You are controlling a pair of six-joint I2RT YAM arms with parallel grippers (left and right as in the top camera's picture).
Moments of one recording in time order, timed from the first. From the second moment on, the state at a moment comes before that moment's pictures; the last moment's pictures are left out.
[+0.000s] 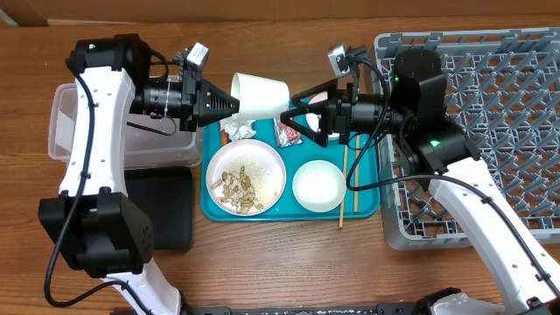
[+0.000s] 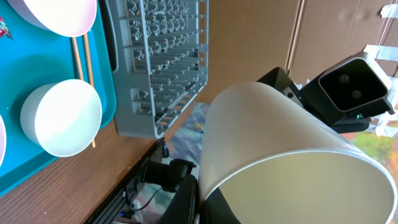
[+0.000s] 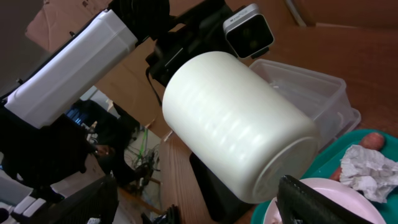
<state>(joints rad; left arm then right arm) 0.06 1.92 1.86 -1.69 1.28 0.19 0.35 1.42 1.20 -0.06 -1.04 0.44</state>
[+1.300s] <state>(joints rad) -0.06 1.81 1.86 -1.65 1.32 0.22 0.33 1.42 1.20 0.02 -1.24 0.43</state>
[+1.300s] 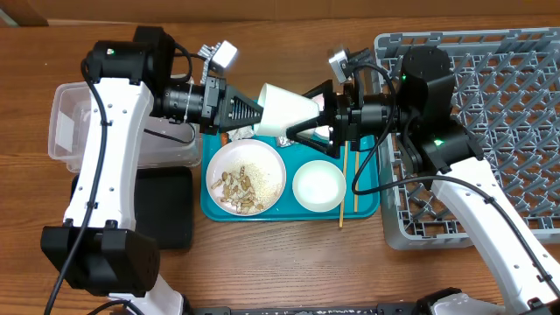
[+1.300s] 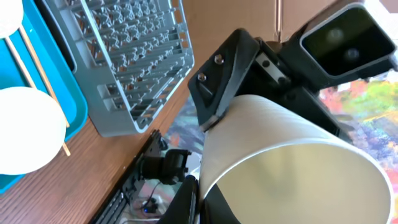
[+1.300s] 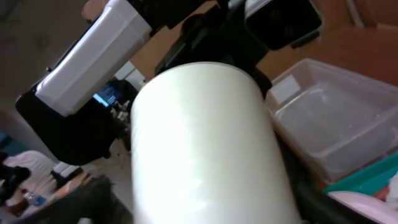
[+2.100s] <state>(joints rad) -0.04 1.80 1.86 -1.60 1.36 0.22 0.32 1.41 1.20 0.04 -1.23 0.45</state>
